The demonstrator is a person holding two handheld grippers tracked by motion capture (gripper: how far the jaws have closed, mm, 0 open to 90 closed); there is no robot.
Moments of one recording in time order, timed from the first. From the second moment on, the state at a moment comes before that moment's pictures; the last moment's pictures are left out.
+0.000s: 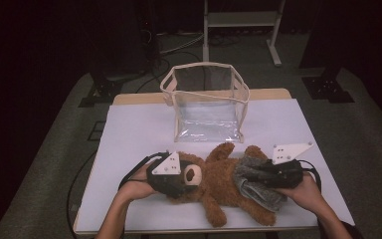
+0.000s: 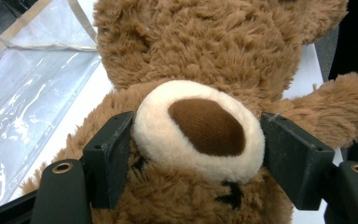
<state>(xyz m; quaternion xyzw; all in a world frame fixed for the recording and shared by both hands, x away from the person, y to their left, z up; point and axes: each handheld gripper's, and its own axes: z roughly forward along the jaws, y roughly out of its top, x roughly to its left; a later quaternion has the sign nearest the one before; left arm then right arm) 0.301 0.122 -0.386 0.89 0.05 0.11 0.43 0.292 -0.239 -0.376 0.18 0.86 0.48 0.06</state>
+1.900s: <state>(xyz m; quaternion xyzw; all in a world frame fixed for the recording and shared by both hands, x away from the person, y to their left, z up) 0.296 0.130 -0.386 0.89 0.05 0.05 0.46 0.355 -0.165 -0.365 0.15 0.90 0.41 0.03</state>
